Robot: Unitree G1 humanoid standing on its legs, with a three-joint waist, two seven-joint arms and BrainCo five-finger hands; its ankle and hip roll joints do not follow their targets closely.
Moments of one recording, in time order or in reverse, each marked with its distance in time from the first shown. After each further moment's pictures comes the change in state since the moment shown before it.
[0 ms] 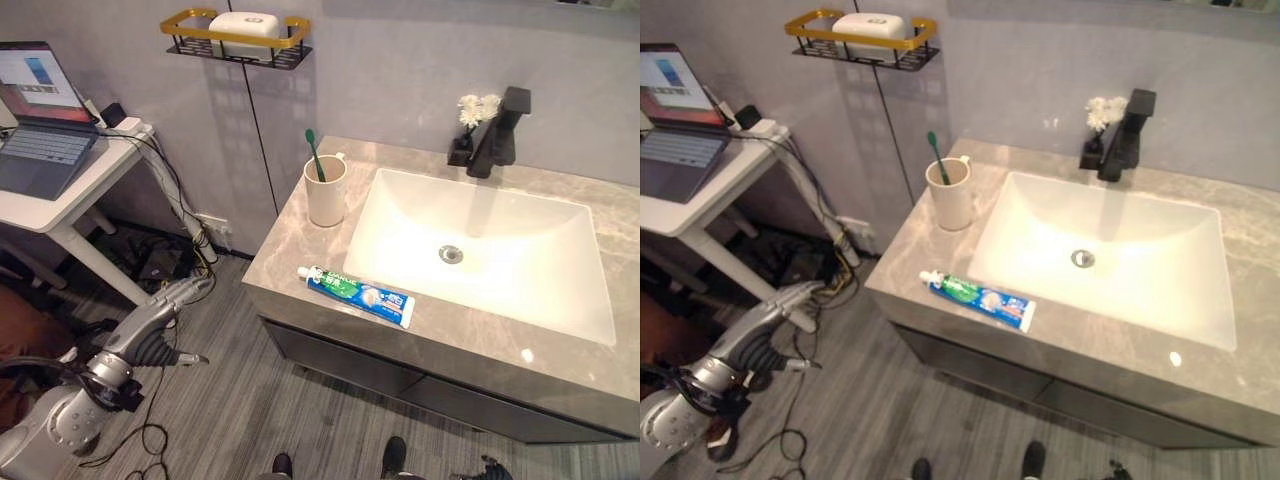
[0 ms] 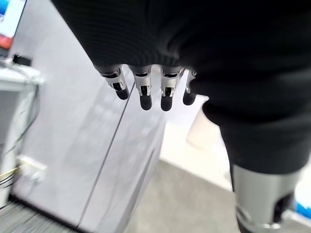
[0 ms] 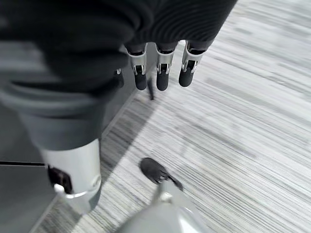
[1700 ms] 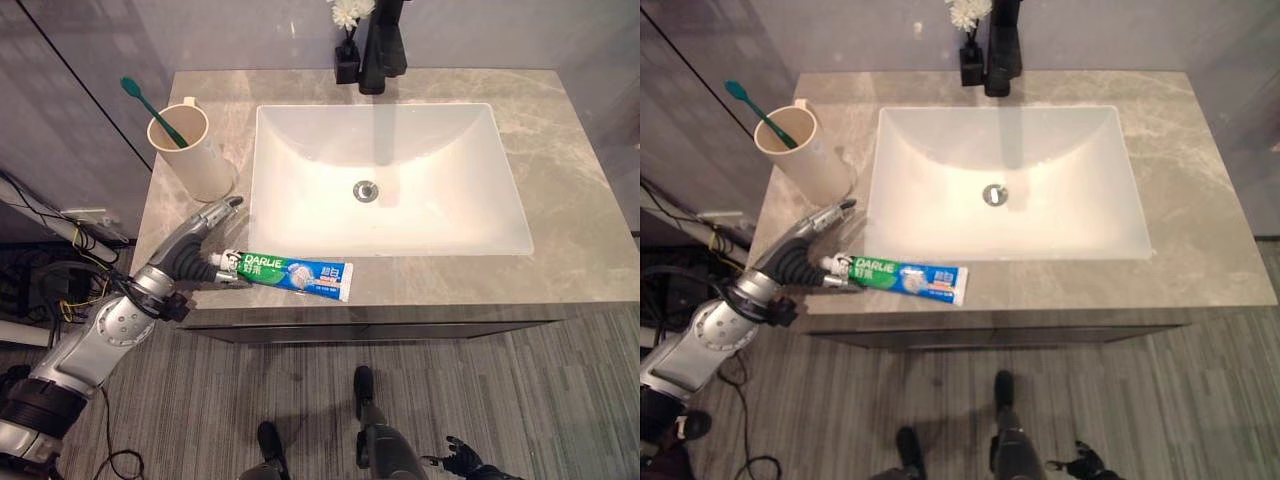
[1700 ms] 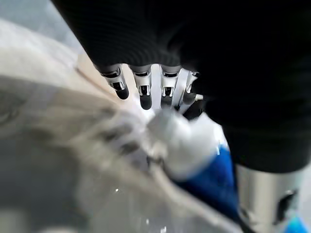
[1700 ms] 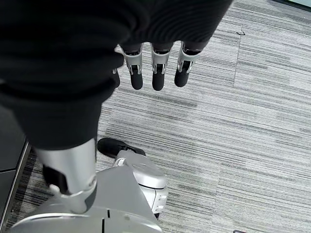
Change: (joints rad) left arm -0.541 -0.063 -0.285 0.141 -0.151 0.044 -0.102; right arm -0.069 0.057 0.025 -0.035 0.015 0.013 0.081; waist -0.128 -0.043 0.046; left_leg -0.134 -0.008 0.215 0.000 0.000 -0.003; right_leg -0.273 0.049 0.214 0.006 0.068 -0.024
